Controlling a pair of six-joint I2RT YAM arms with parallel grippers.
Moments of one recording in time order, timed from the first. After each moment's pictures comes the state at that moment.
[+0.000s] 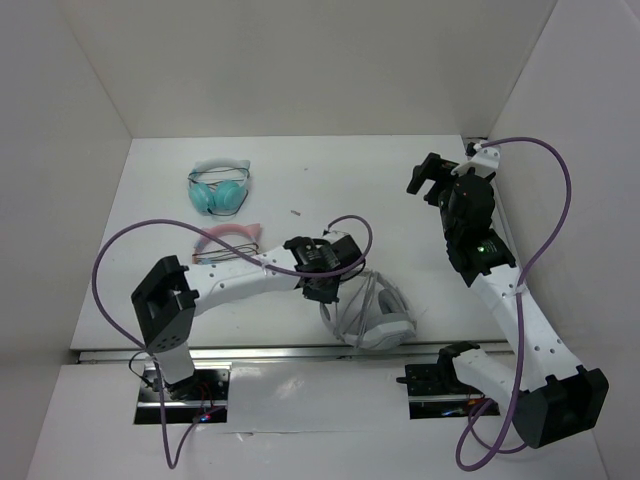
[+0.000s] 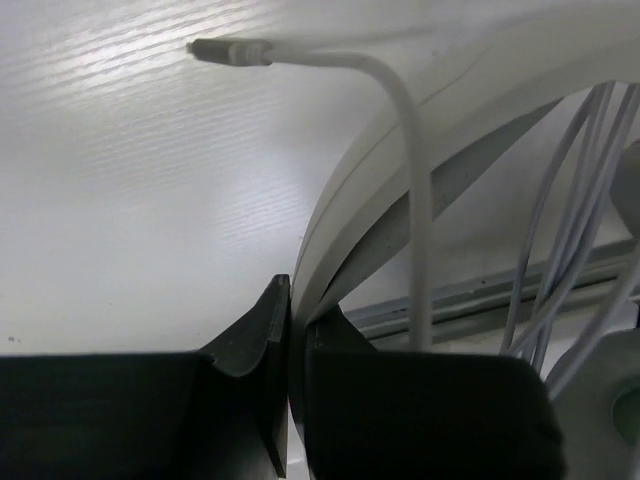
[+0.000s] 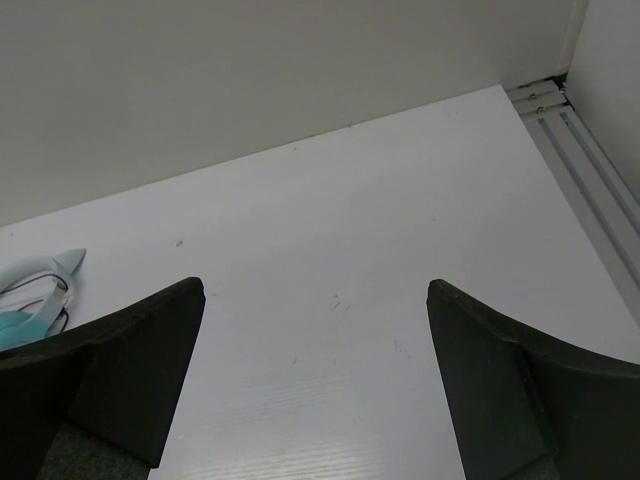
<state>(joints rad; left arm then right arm) -1.05 1.72 1.34 -0.87 -0.25 -0.84 0.26 0.99 0.94 -0.05 0.35 0.31</state>
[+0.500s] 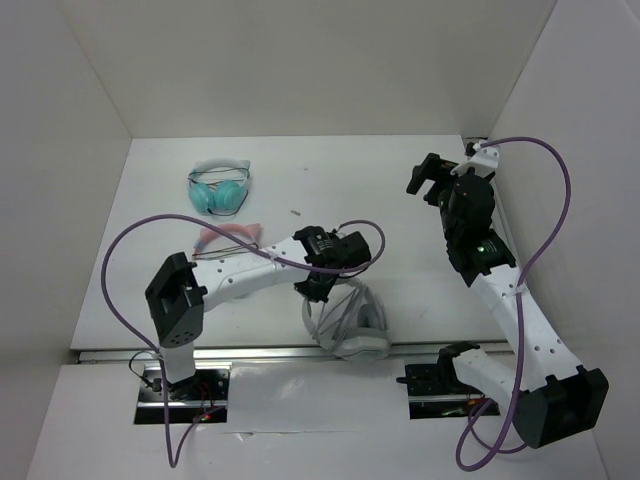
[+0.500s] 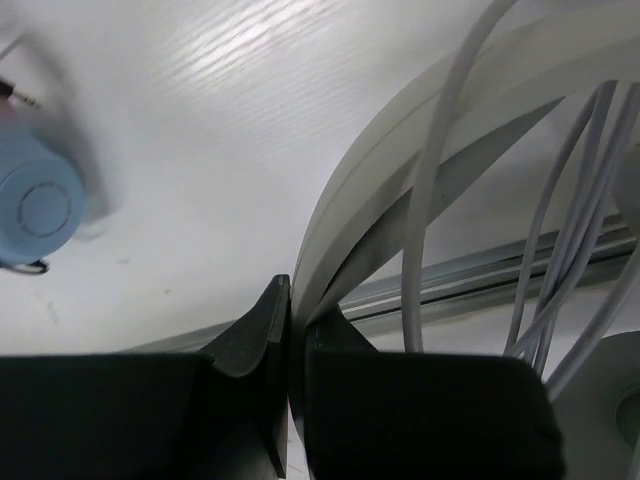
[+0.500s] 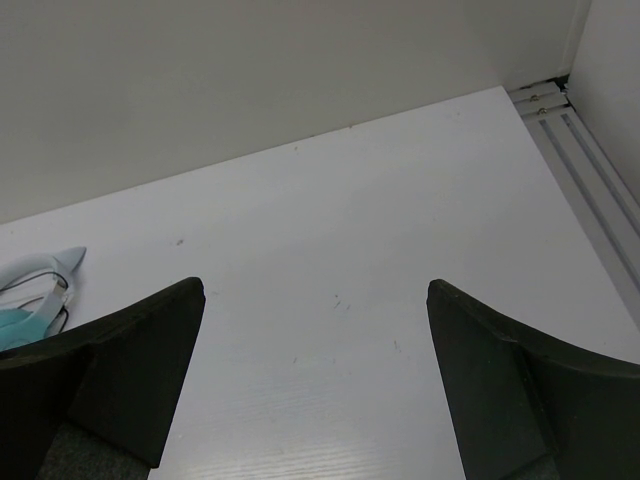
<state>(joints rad) -1.06 1.81 1.59 -1.16 -0.28 -0.59 0.26 0.99 0.94 -0.05 0.34 0.31</state>
